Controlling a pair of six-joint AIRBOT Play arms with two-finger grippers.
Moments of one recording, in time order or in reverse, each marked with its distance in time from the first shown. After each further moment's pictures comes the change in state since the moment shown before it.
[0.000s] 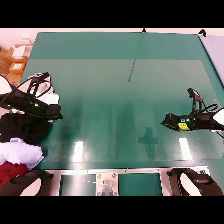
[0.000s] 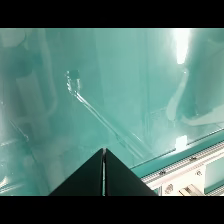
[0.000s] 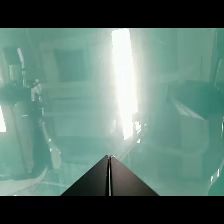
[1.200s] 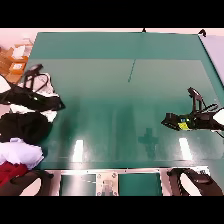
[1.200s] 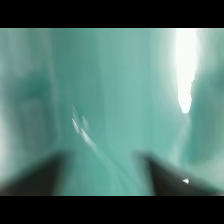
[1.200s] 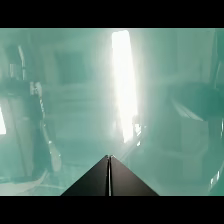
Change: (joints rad) left arm 0.021 -0.002 0.034 0.058 0.192 -0.086; right arm 0.000 0.000 0.000 0.000 -0.020 0.000
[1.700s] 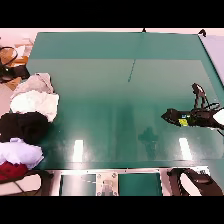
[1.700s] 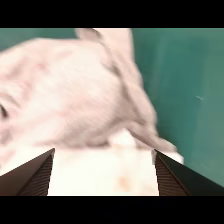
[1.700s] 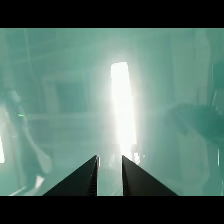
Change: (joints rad) left arm 0.309 -0.428 0.406 0.271 0.295 0.081; right arm 0.000 0.000 0.000 0.000 -0.114 -0.002
